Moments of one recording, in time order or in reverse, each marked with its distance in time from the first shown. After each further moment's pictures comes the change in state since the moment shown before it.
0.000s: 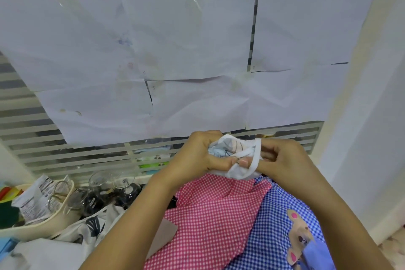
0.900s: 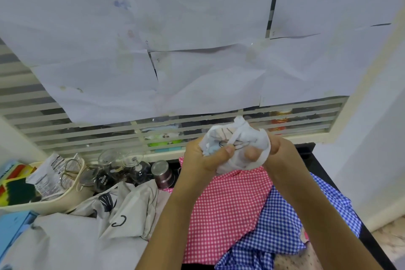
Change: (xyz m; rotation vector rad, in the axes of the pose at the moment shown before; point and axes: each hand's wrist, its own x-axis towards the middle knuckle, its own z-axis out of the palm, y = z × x) left_hand -0.037 -0.034 0.035 -0.736 0.237 -0.186; right_hand 0.000 0.010 0.045 0.499 -0.202 0.245
